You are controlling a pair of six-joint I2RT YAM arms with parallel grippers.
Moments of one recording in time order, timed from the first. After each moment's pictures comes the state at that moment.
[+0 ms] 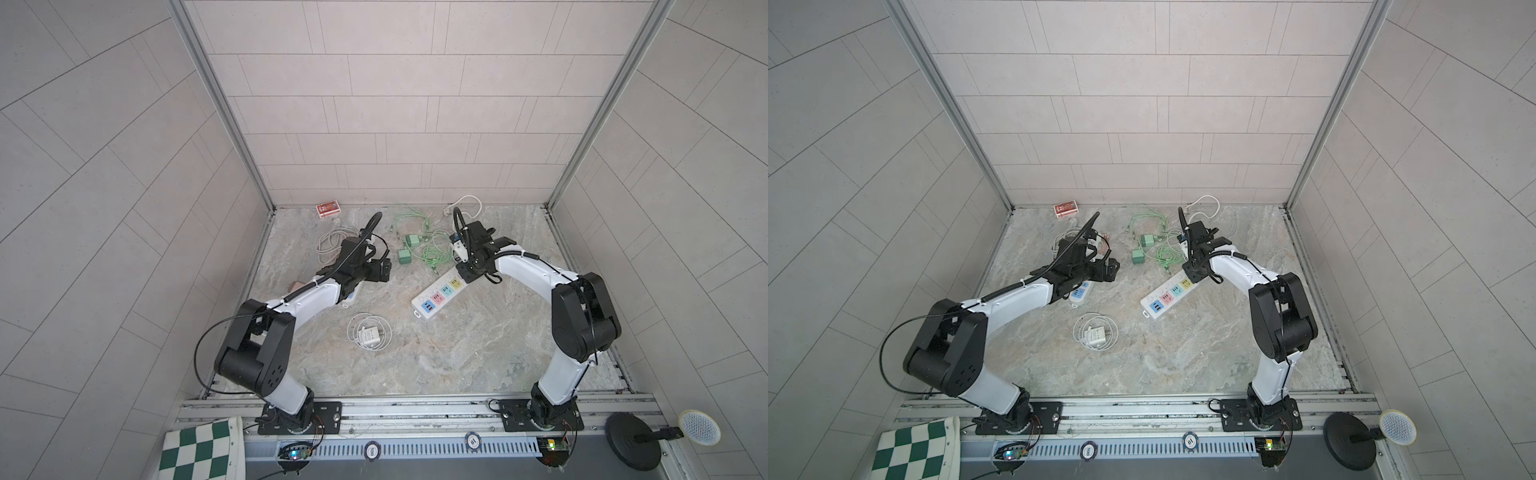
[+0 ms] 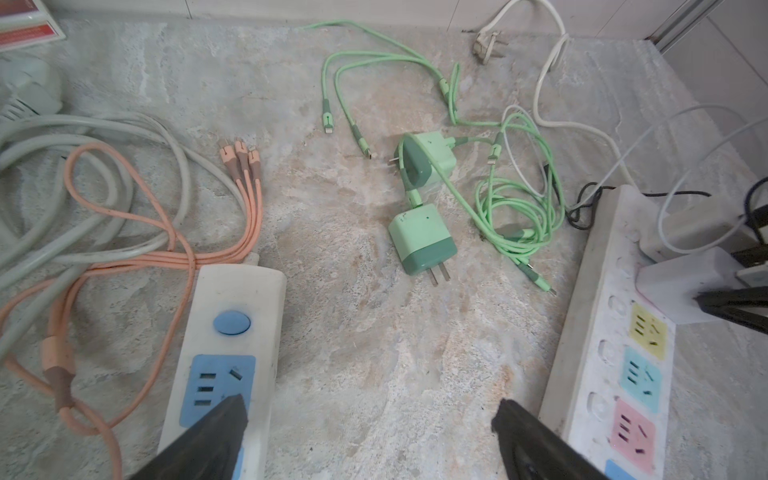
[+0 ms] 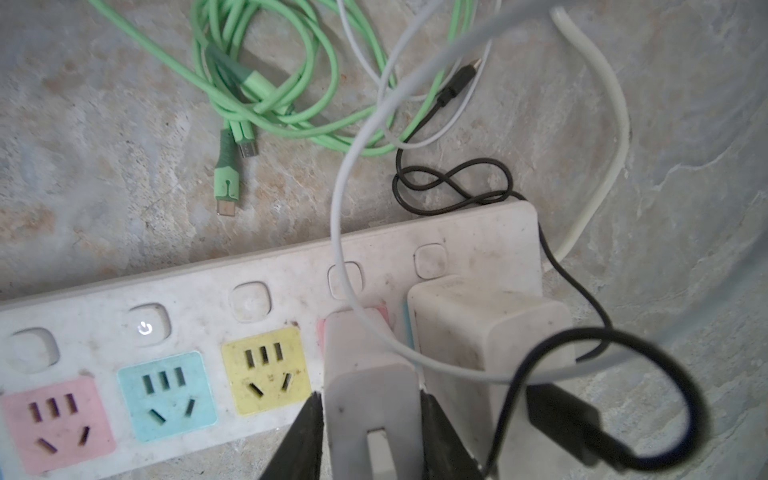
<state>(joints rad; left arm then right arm) -0.39 1.59 0.93 -0.04 0.08 -0.23 0.34 1.77 1.29 -0.68 0.11 -0.18</state>
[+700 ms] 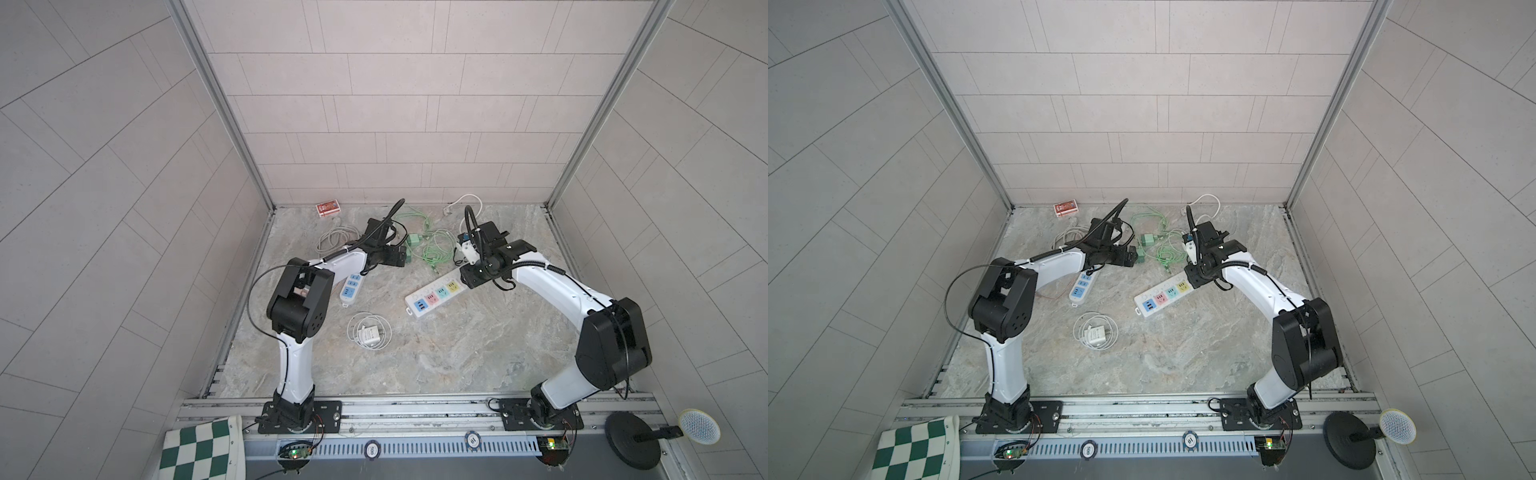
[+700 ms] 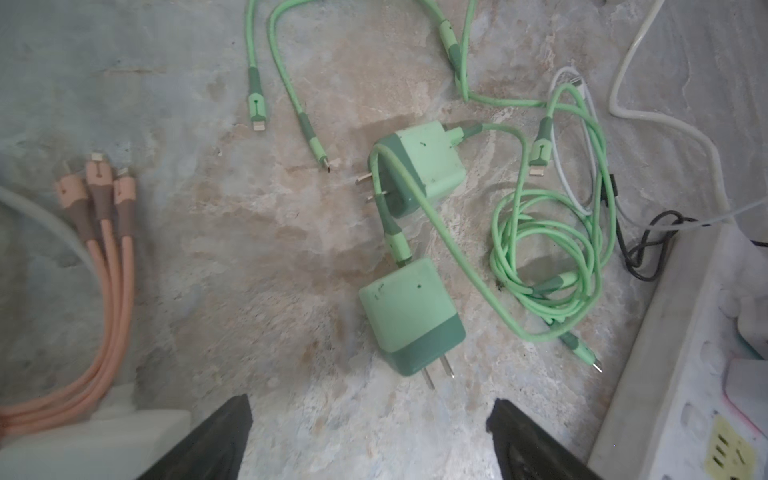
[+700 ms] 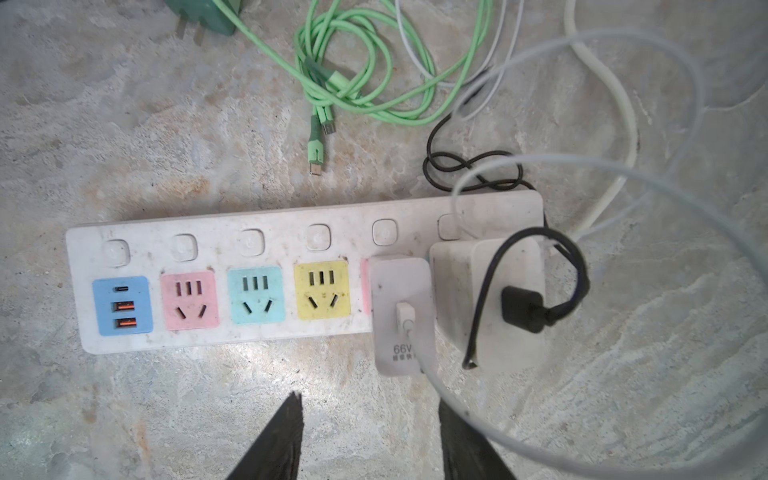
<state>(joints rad) -0.43 2.02 1.38 -0.22 0.13 -0.22 0.34 1.56 1.22 -0.79 0.00 -0.06</state>
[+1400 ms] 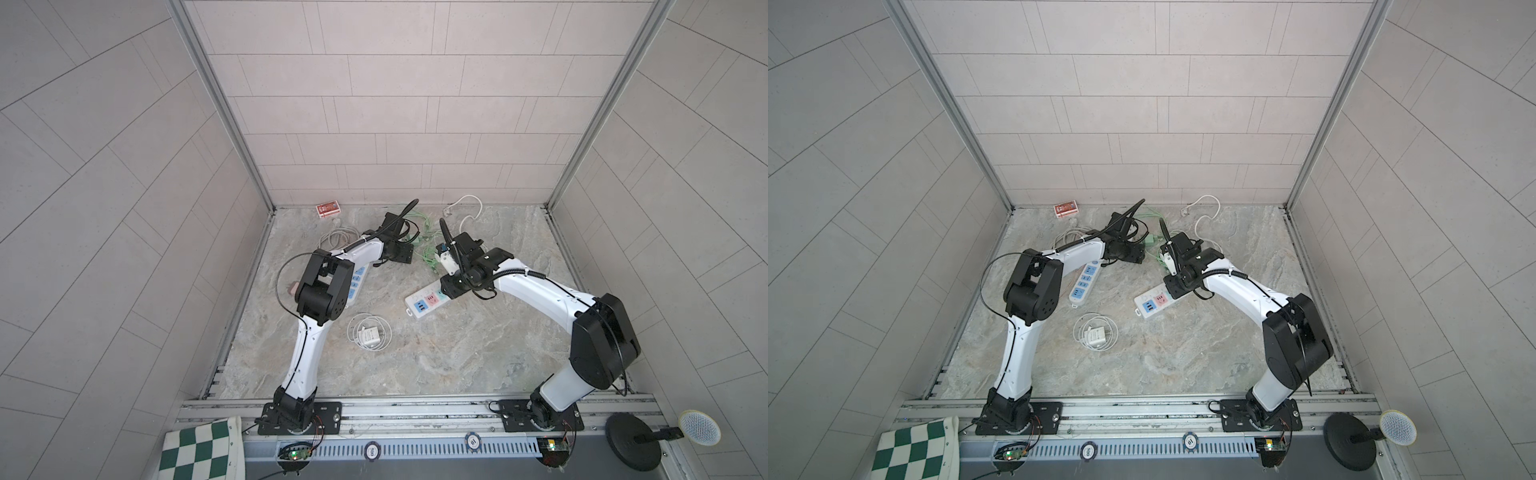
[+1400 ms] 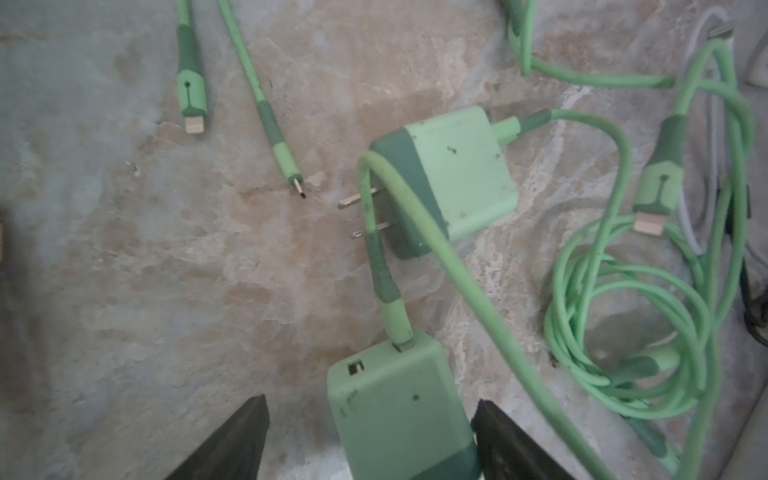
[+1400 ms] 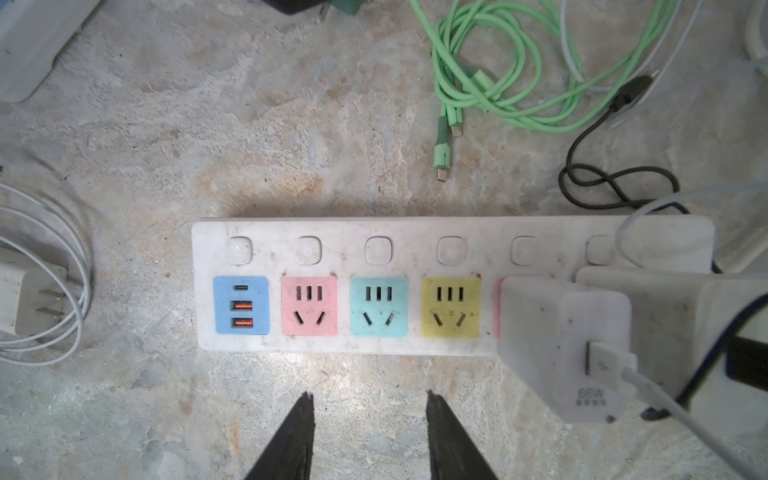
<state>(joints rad) -0.45 2.27 1.72 -0.44 0.05 -0.23 0.52 1.62 1.23 -0.76 -0.03 0.06</state>
